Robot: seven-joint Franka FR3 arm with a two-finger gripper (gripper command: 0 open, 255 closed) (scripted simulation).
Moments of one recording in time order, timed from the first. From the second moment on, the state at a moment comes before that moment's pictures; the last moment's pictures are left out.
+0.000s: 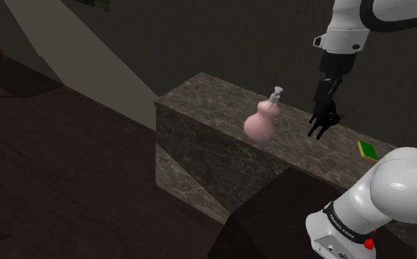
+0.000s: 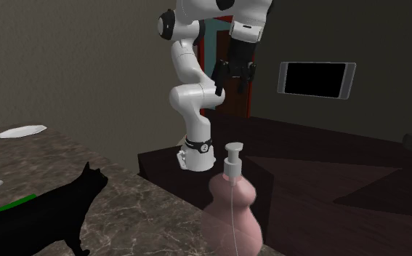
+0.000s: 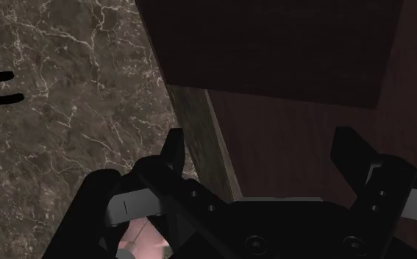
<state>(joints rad) 0.01 -0.76 0.02 -2.43 -0.07 1.43 -0.11</state>
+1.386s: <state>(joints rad) 0.12 -0.58 -0.66 -2.73 -0.07 2.46 -0.79</state>
